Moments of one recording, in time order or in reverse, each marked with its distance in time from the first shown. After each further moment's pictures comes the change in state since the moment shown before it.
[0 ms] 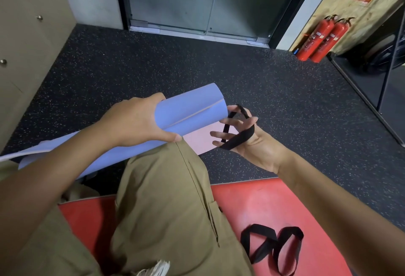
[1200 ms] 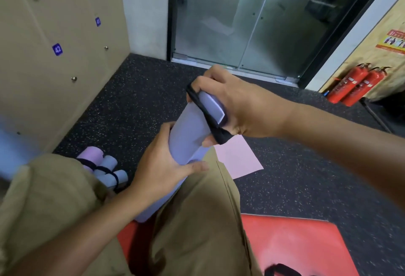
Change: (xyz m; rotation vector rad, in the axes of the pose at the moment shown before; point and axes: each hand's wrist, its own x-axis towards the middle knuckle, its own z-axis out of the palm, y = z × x) left_hand -0.084 -0.007 0.029 -0.790 0.517 -0.074; right_hand 0.036 -0.133 0.164 -1.632 -0.402 -0.702
